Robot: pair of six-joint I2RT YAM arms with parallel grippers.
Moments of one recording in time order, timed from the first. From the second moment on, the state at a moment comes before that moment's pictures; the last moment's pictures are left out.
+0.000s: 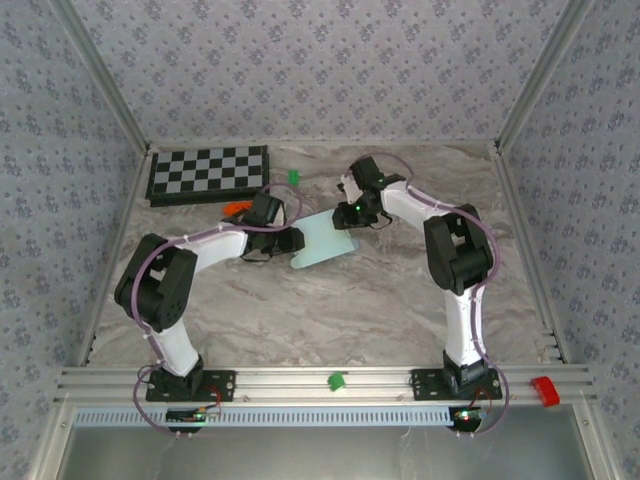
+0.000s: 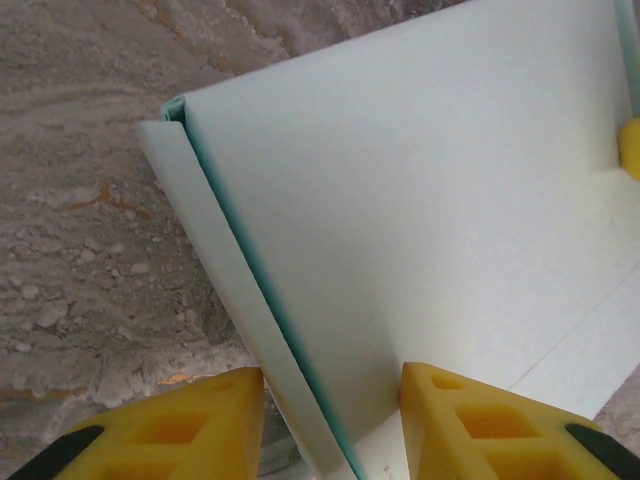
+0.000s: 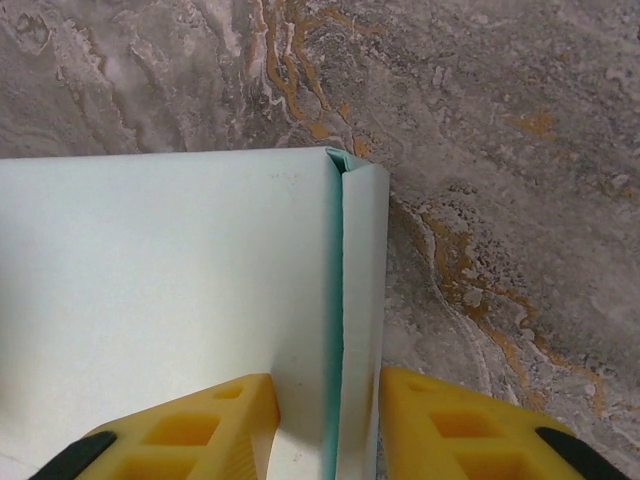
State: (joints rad) left arm -0.51 1.75 1.01 -0.23 0.25 -0.60; right arm 0.43 2.09 1.58 -0.64 -0.32 0.14
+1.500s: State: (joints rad) left arm -0.43 1.95 1.34 -0.34 0.46 -0.17; right arm 0.43 1.41 0.78 -0.36 -0.28 0.50
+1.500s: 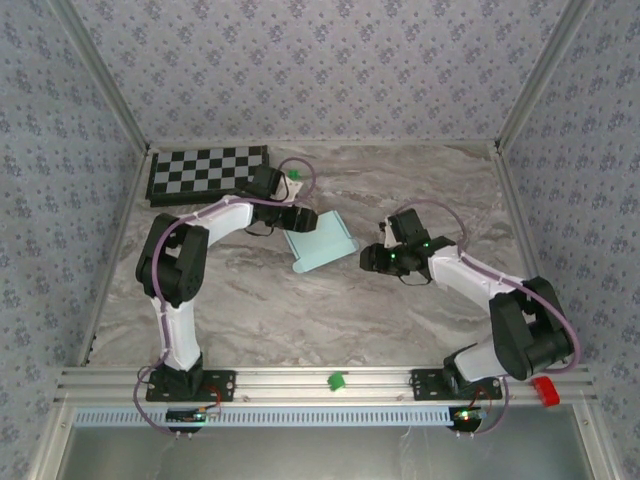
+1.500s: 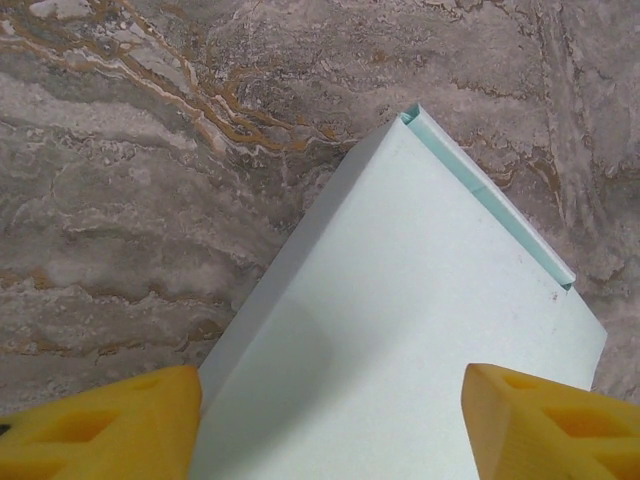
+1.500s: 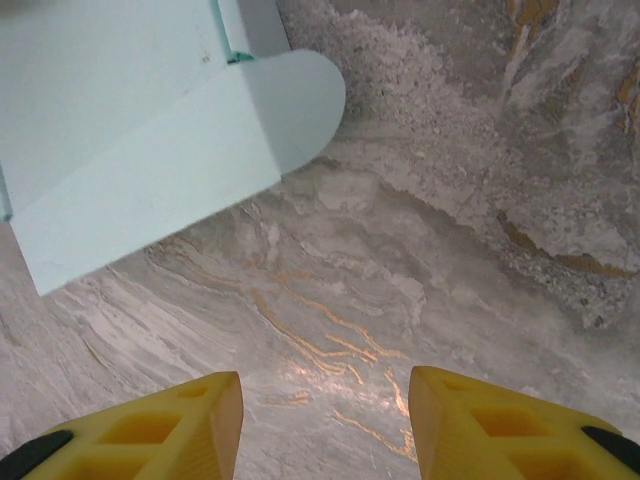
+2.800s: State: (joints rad) left arm -0.59 1.68 1.14 -0.34 0.18 -0.37; right arm 0.44 1.56 0.79 -0.16 -0.35 0.60
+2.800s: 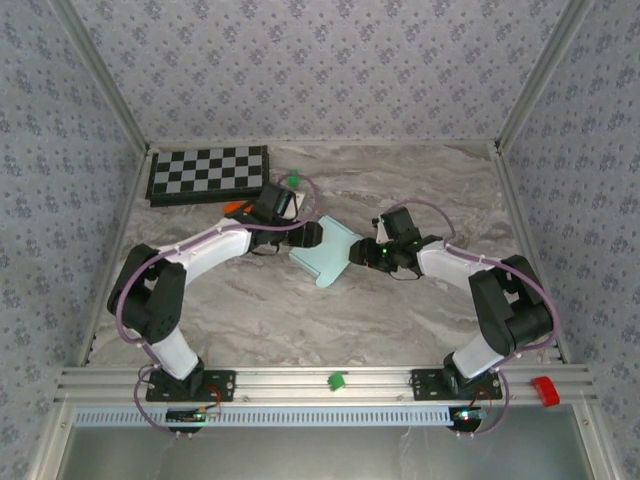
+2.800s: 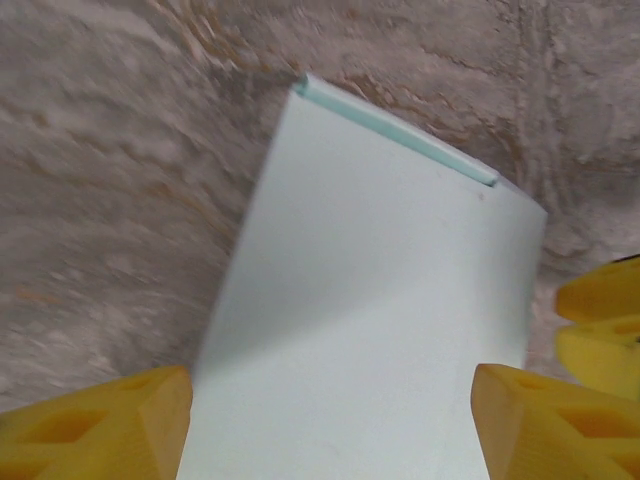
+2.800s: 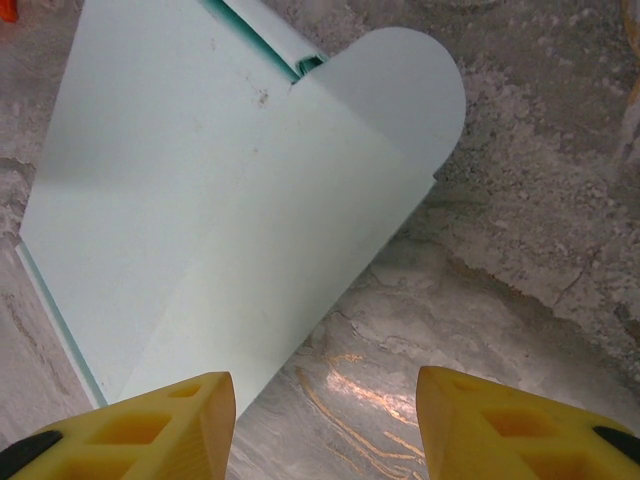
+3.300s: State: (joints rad) left arm -0.52 1.88 1.22 -0.34 0.36 -0.31; right arm 0.44 1.56 0.79 -0.10 -0.36 0.64
